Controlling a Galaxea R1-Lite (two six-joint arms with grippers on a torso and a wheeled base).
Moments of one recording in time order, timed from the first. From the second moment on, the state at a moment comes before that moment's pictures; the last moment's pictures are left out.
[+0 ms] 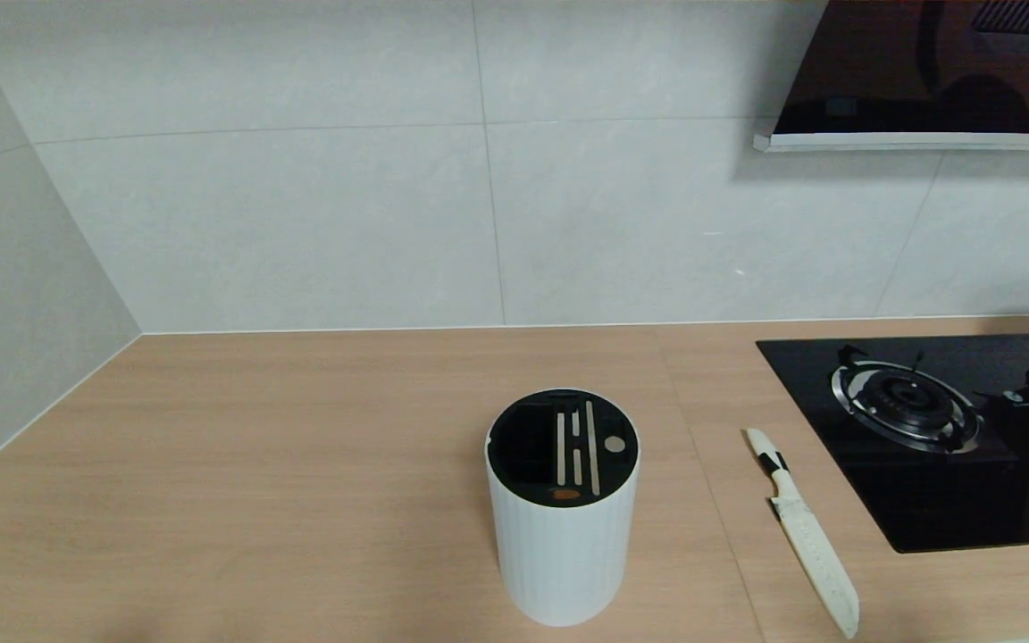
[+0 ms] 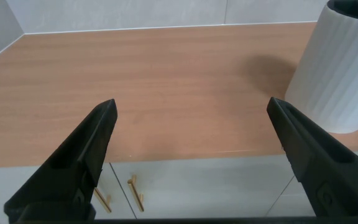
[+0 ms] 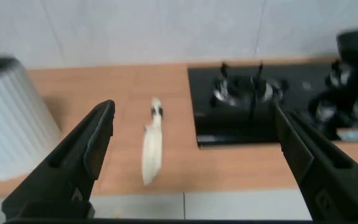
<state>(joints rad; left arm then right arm) 0.00 0.00 0.00 0.00 -0.03 0.01 0.01 0.04 -0.11 -0.06 0.00 0.02</state>
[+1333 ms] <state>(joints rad) 0.00 0.00 0.00 0.00 -0.03 0.01 0.19 1.23 -0.47 -0.31 0.09 0.02</state>
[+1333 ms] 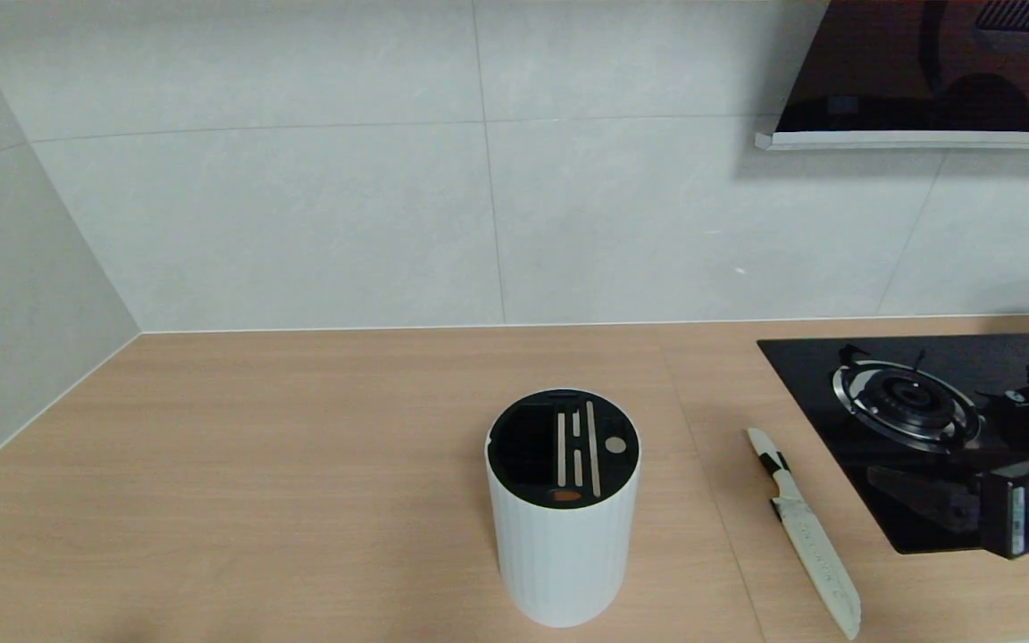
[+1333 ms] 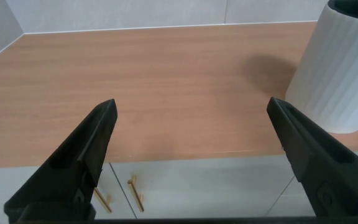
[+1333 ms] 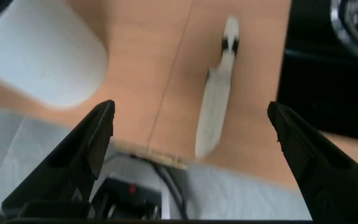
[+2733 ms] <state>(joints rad) 0.00 0.00 0.00 0.00 -0.03 0.01 0.23 2.05 -0.44 -0.92 -0.11 0.03</state>
